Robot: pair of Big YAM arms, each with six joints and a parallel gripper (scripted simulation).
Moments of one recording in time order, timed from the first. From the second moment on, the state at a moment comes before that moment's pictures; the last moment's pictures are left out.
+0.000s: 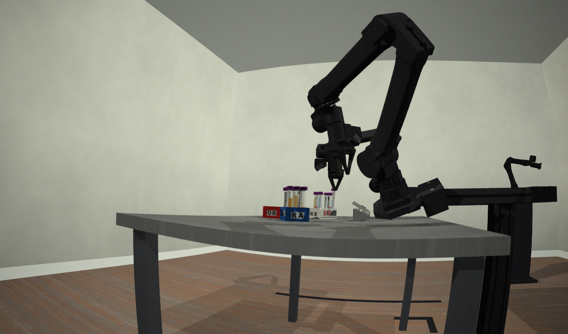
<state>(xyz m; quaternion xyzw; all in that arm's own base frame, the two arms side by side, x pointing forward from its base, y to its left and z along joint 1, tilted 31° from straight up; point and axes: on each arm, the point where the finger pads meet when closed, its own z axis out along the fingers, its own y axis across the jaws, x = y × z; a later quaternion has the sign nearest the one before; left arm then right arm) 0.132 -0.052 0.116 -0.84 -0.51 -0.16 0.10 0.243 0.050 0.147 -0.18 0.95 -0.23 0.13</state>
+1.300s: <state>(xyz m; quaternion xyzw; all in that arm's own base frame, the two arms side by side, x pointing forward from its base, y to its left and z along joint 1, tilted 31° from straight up) 0.132 -0.052 0.116 -0.84 -0.51 -0.16 0.10 0.246 0.048 0.141 -0.18 0.95 -0.23 0.13</state>
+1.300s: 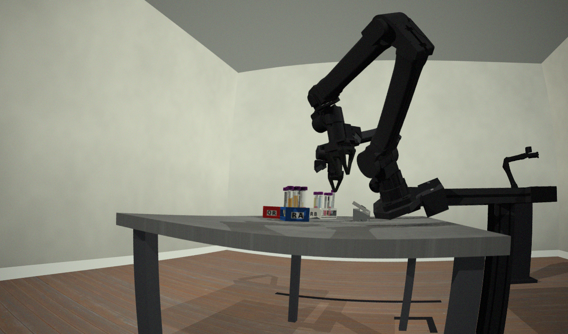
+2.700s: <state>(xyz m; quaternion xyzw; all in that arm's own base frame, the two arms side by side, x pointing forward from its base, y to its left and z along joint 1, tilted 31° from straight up) 0.132 -0.052 0.116 -0.84 -0.51 -0.16 0.10 0.251 0.042 0.129 -0.18 0.95 -0.23 0.13</state>
